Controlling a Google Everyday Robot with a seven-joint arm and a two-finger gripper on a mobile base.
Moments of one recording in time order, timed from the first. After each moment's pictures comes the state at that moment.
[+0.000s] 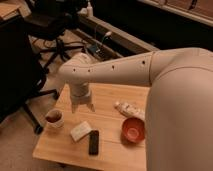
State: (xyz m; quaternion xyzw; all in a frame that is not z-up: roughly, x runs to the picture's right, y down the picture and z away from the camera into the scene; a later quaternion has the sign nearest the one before) arm -0.103 0.101 0.703 -0.26 0.23 0.64 0.68
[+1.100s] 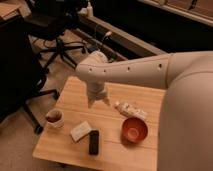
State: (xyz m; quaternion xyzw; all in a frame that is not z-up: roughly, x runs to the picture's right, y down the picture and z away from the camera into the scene) arm -0.006 0.081 0.727 -0.21 0.22 0.64 0.70
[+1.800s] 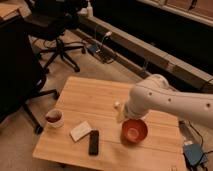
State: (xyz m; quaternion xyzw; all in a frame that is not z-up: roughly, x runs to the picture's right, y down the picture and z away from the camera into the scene) arm 0.128 0.149 0.668 -0.25 0.09 0.61 0.75
